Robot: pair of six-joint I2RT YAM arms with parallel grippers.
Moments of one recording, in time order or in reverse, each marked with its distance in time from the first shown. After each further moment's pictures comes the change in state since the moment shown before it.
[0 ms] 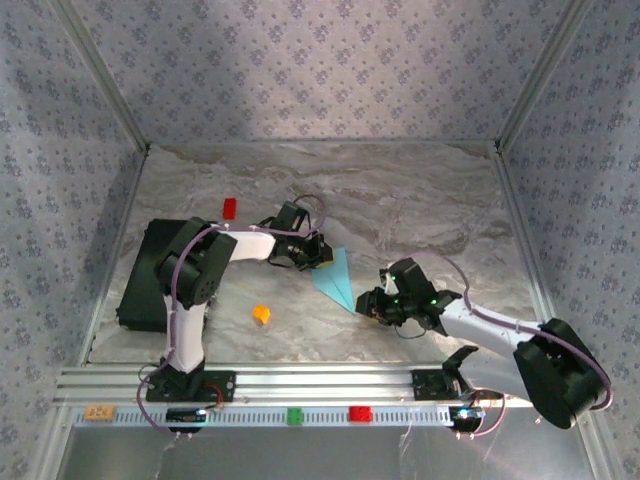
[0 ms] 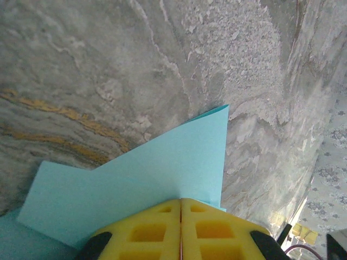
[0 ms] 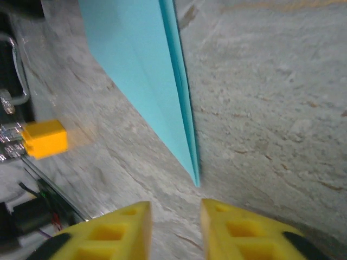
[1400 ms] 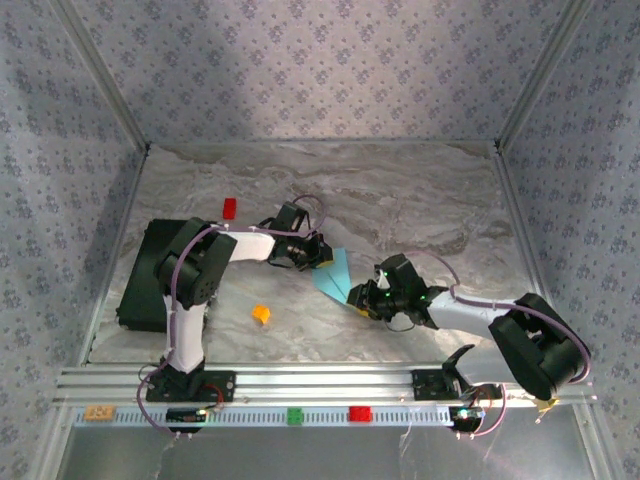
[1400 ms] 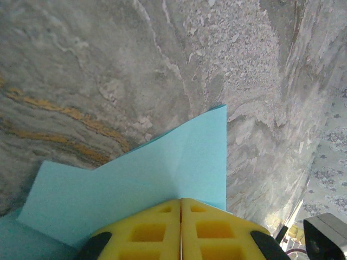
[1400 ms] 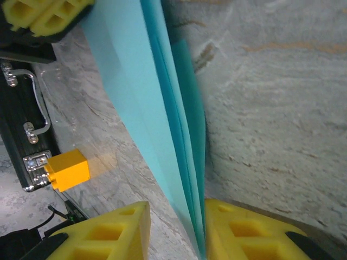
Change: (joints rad) left arm 0.000 -0.002 -0.011 0.022 0.000 -0.020; right arm 0.008 0.175 0.018 0.220 -0.016 0.129
